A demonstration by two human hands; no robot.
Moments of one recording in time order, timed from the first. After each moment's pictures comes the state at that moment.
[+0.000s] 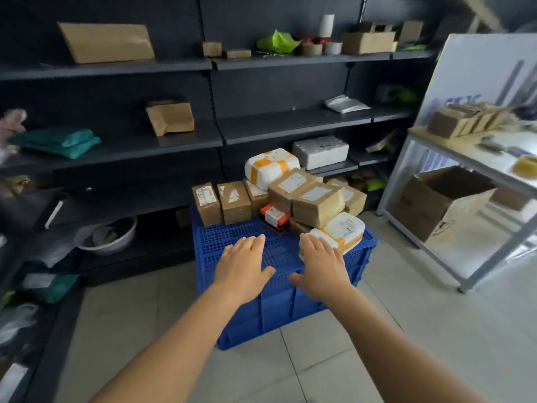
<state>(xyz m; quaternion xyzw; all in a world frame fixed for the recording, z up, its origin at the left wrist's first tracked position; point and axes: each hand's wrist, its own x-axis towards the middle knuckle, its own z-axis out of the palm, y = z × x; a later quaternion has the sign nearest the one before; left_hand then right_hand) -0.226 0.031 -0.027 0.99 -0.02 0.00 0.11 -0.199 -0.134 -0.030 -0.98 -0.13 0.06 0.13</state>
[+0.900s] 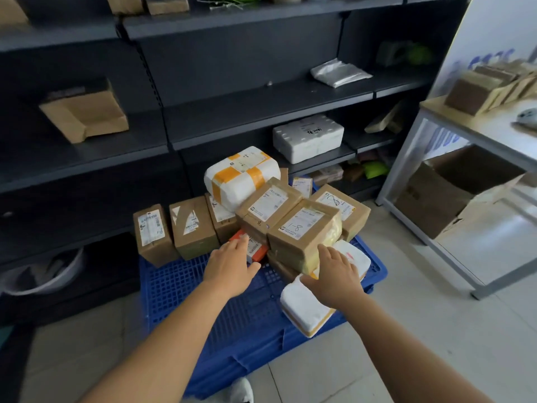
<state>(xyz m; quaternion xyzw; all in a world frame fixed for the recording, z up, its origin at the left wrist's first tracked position) 0.105 0.015 -0.103 0.99 0.01 -0.12 0.11 0.098 -0.196 -0.099 -0.97 -0.01 0.15 0.17</state>
